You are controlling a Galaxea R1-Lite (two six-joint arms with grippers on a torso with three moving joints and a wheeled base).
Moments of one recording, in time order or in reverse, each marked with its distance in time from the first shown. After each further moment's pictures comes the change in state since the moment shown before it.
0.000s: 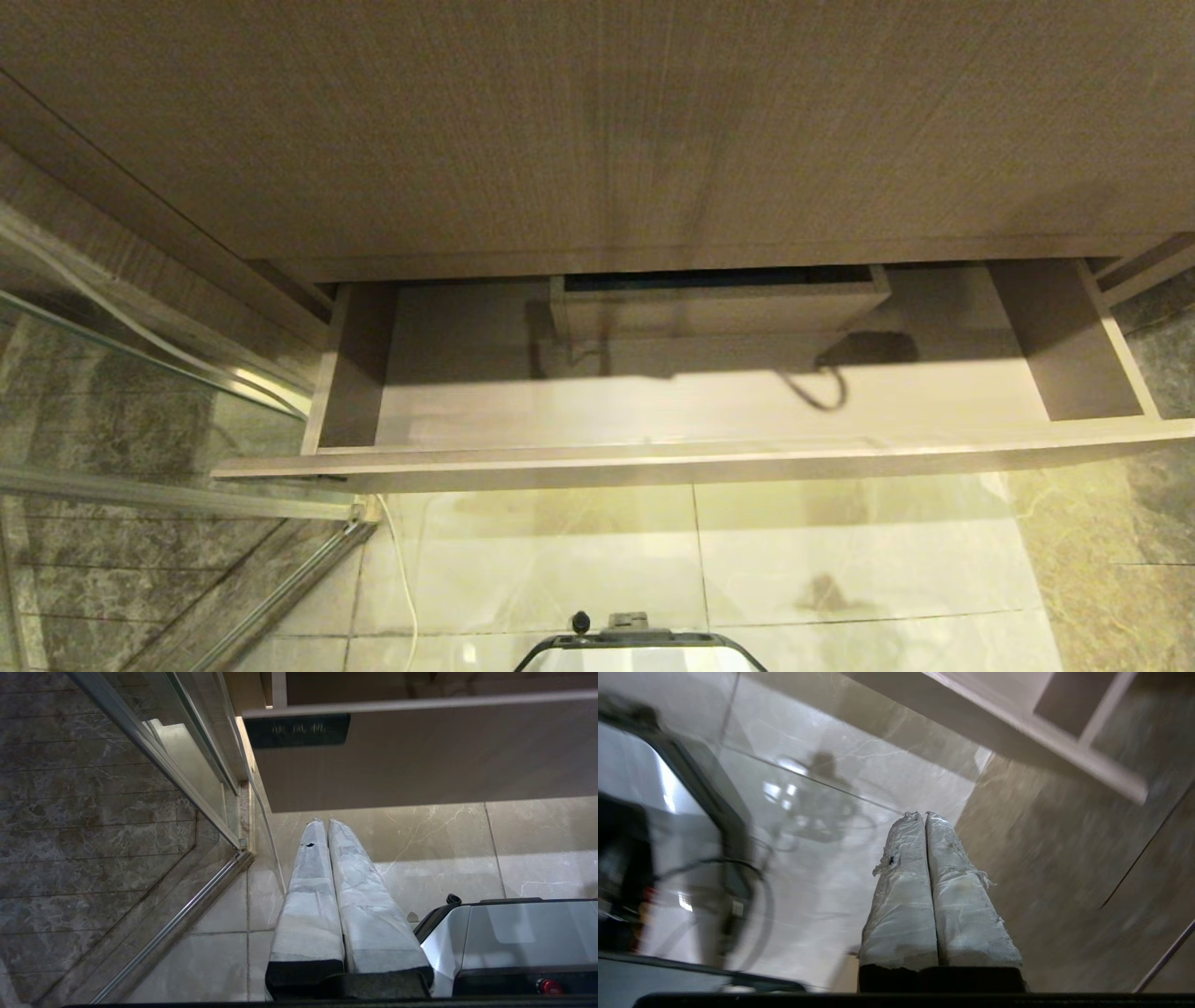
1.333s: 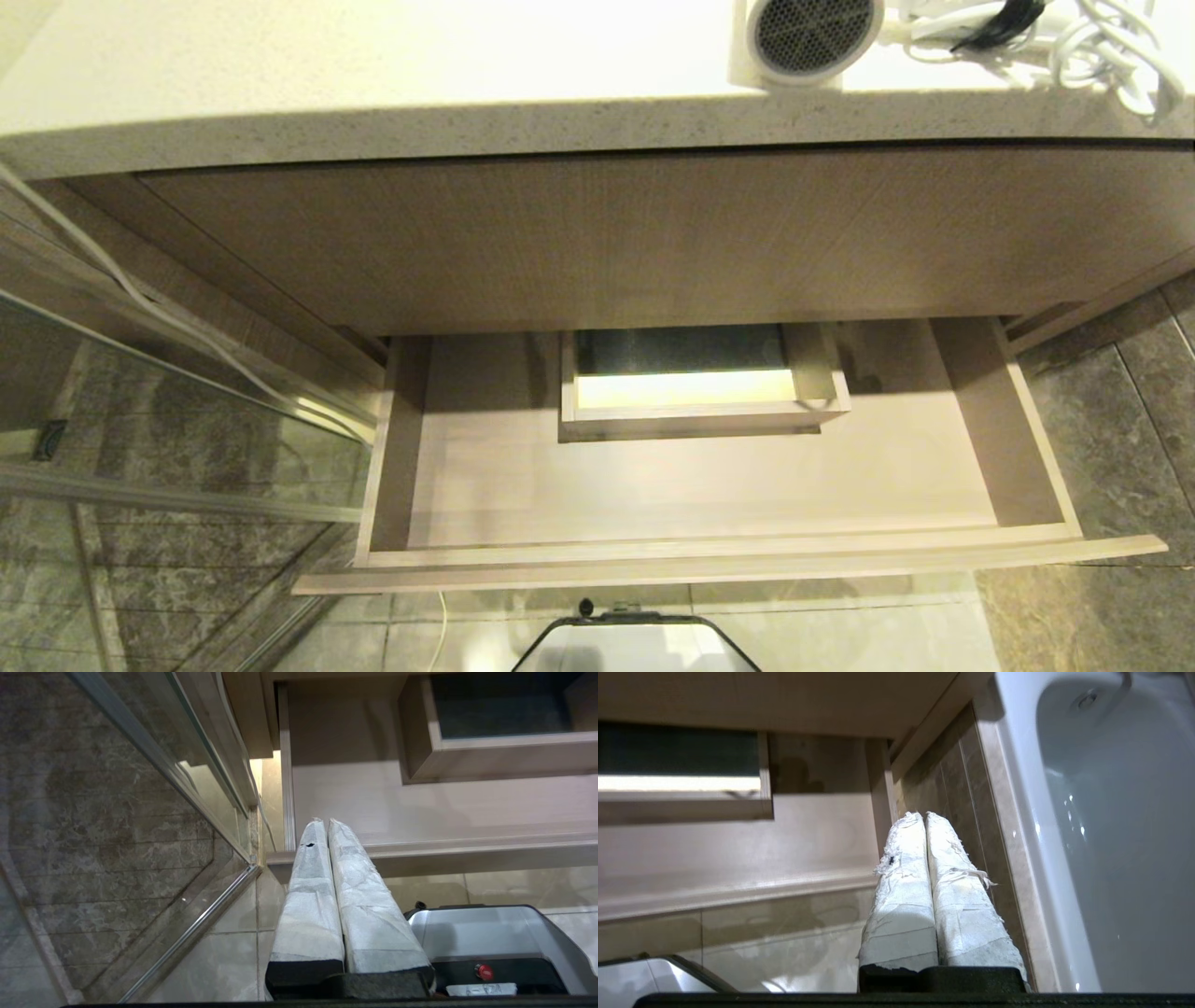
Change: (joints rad) left arm 0.000 0.000 0.000 0.000 0.000 0.000; right arm -0.039 -0.527 -0.037 -0.025 -0.215 0.276
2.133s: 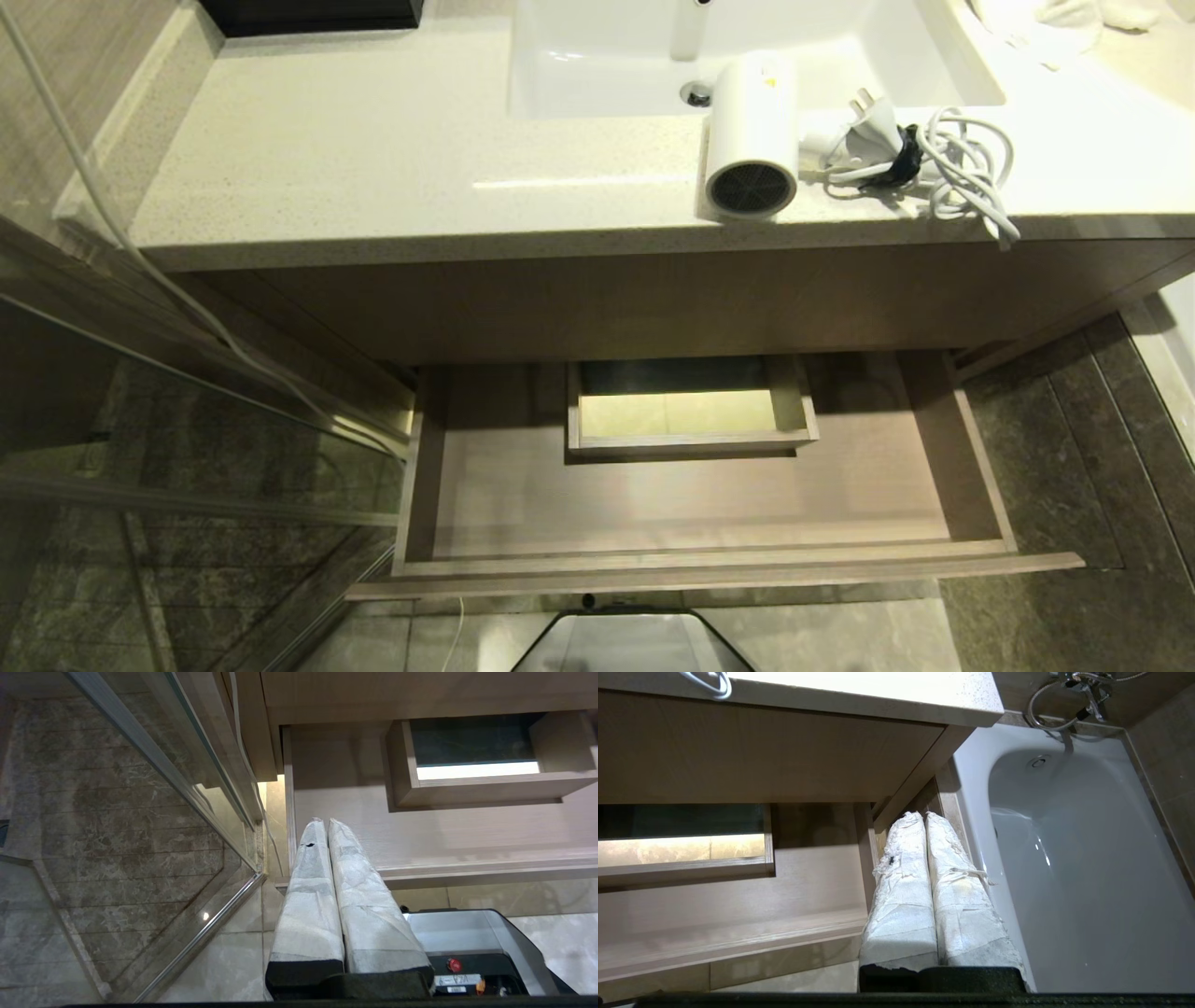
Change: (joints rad) left arm 0.000 0.000 0.000 0.000 0.000 0.000; right arm 0.001 0.074 -0.103 -0.058 0.001 -0.001
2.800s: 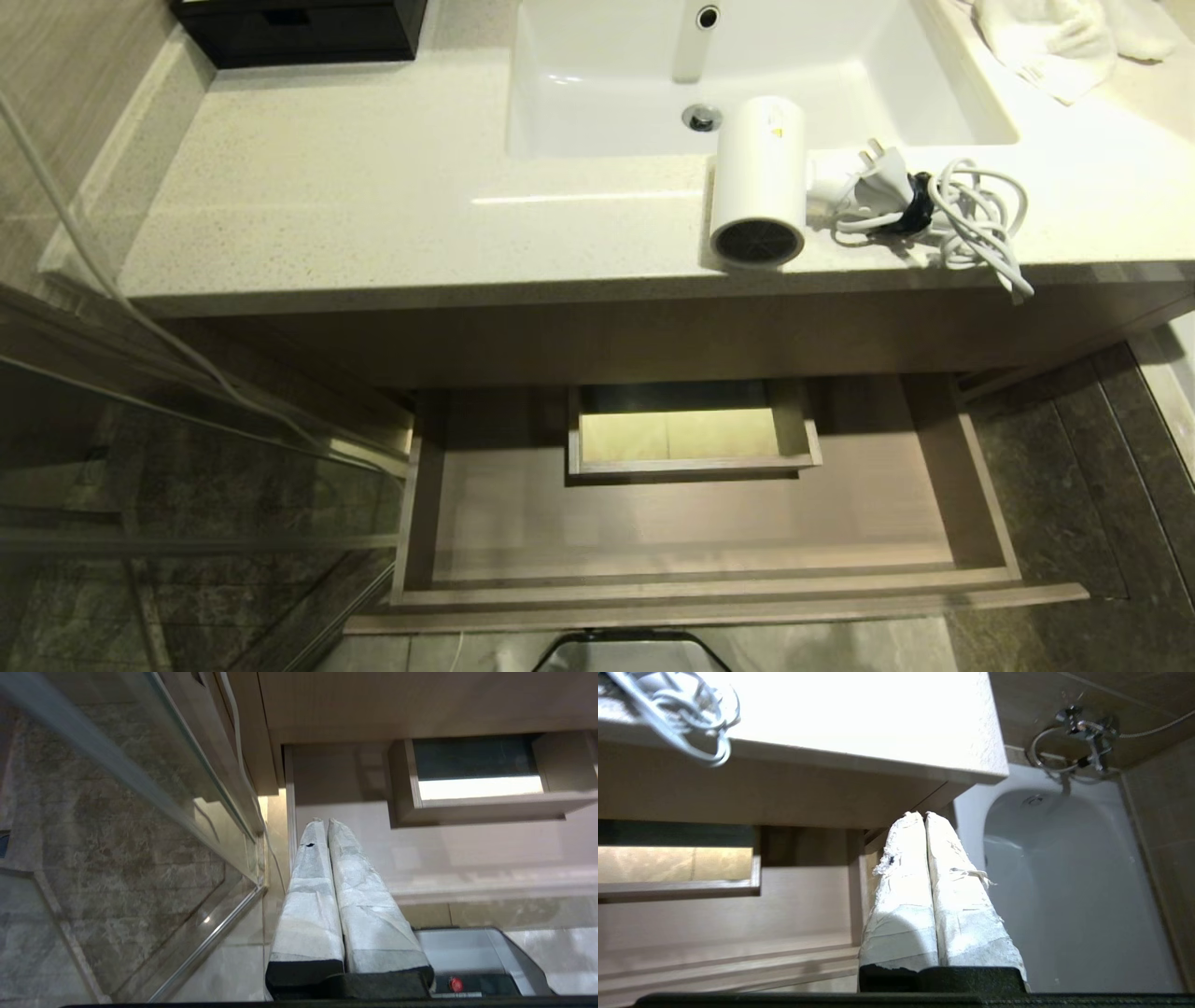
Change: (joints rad) left arm 0.000 0.000 0.000 0.000 0.000 0.000; right arm 0.005 0.176 -0.111 -0.056 0.021 -0.090
